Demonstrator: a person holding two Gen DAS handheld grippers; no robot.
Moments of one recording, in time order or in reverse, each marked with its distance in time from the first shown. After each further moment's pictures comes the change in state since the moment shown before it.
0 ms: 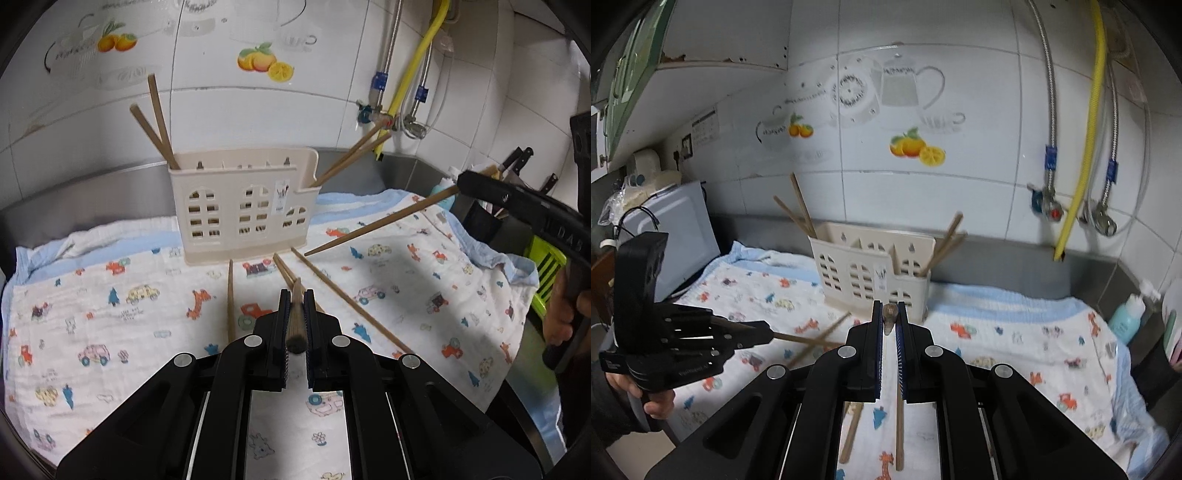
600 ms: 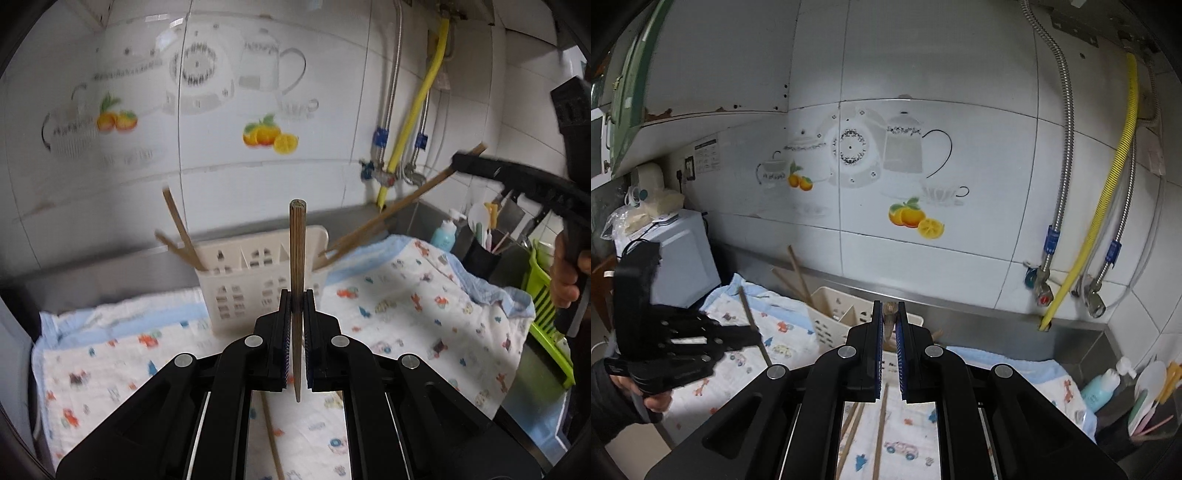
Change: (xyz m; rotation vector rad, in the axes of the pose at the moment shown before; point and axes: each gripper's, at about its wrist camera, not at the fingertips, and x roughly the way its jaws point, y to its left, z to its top) left arm -0.041 0.009 0.083 0.062 -0.117 0.025; right arm -0.003 -0.011 0.098 -0.074 -0.025 -0.026
